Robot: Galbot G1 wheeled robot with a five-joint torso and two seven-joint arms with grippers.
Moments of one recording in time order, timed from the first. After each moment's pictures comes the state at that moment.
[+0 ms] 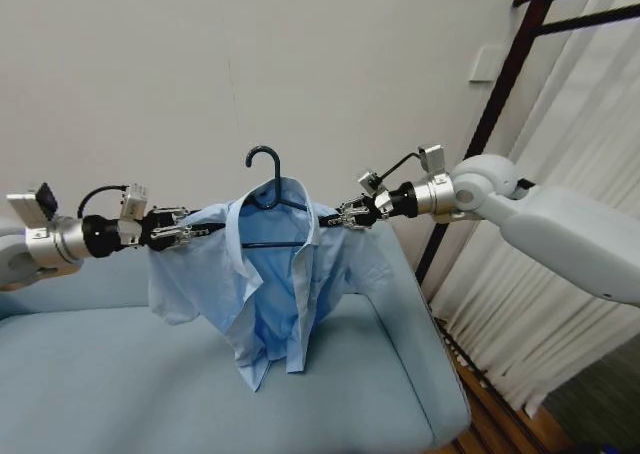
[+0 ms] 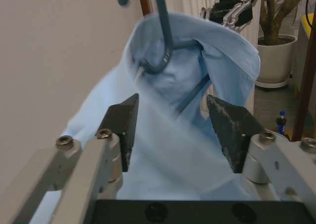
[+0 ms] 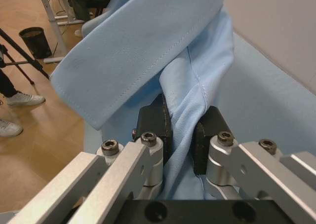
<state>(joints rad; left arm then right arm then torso) 0.94 -0.08 -0.69 -1.89 -1.35 0.15 0.84 0.53 0.56 -0.73 1.71 1.35 -0.54 -0.80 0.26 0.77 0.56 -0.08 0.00</state>
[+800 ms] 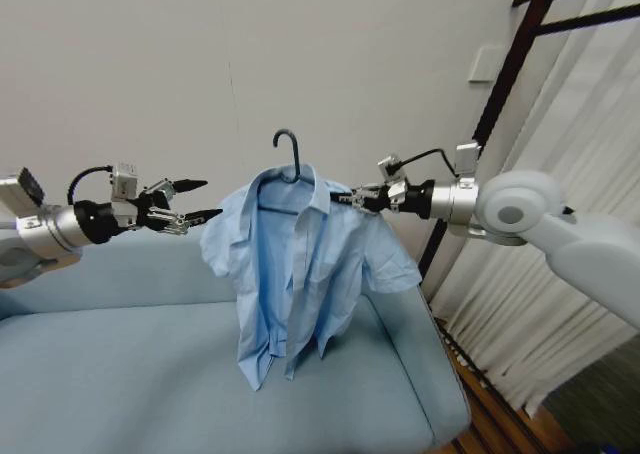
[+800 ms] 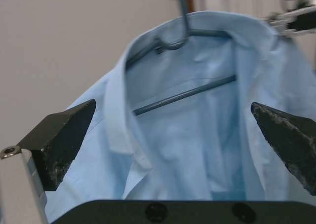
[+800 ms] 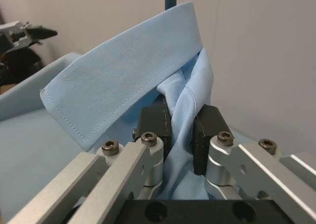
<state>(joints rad) 0.87 -0.19 -0.69 -1.97 -1.37 0.20 0.54 0.33 0.41 -0.44 2.02 1.68 -0.48 -0.02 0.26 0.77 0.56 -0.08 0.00</state>
